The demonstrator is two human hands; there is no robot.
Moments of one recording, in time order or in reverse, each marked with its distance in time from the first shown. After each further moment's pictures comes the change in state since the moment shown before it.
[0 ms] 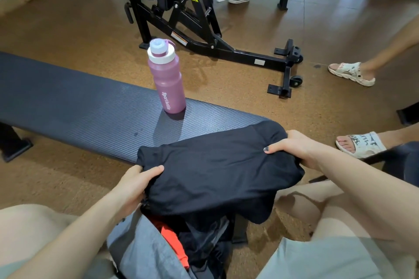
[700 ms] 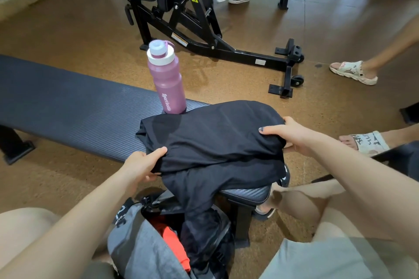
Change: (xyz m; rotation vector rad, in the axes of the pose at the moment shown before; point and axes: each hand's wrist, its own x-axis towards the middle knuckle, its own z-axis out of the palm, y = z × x) left_hand 0.015 0.044 0.016 0.255 0.200 0.033; right_hand 0.030 -0.016 -0.001 0.007 0.109 0.026
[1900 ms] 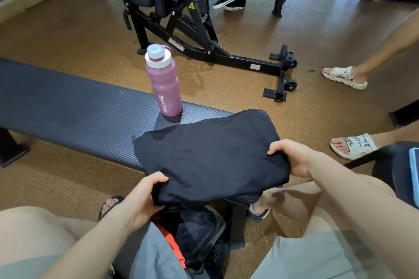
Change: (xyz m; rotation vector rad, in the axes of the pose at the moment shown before) left_hand -0.049 -0.047 0.013 -0.462 -0.341 -0.245; right_hand -0.037 0.036 -0.001 0.251 -0.114 0.172
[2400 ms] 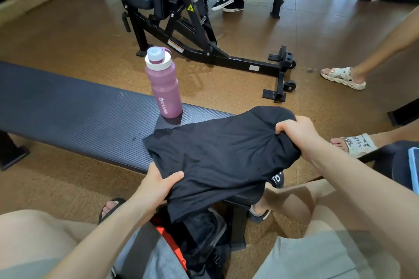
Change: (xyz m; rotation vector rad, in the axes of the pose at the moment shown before) left_hand -0.007 0.009 0.019 0.400 0.075 0.307; right_hand -0.026 -0.043 0.006 -0.070 0.400 -0.358
